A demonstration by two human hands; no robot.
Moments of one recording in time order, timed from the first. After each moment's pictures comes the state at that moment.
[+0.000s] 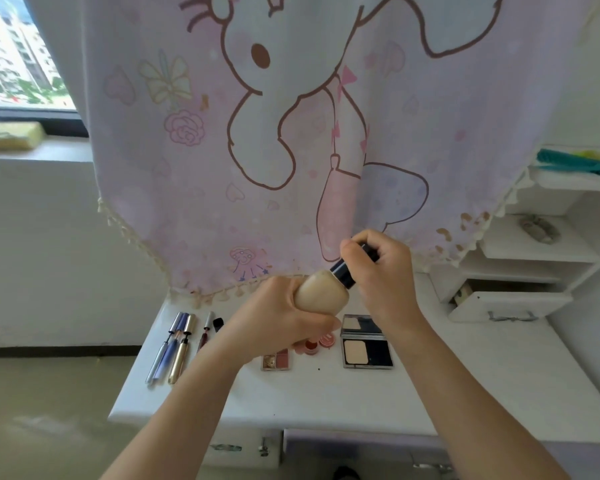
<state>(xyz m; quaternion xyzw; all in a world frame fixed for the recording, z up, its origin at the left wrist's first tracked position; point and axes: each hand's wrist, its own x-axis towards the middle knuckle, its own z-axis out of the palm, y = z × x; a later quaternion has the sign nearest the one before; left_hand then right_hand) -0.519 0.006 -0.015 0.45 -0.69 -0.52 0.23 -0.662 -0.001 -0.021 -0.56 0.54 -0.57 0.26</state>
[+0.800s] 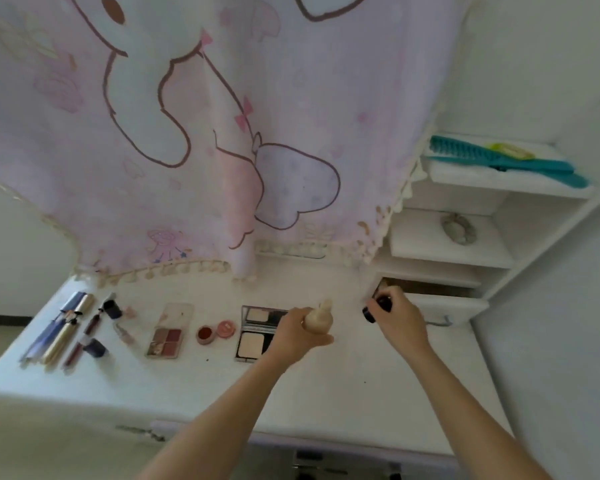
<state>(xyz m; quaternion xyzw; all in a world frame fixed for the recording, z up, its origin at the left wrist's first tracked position) -0.771 -0.017 -0.183 0.55 -0.59 -0.54 0.24 -0.942 0.006 -0.140 -0.51 0.78 -0.27 0.23</state>
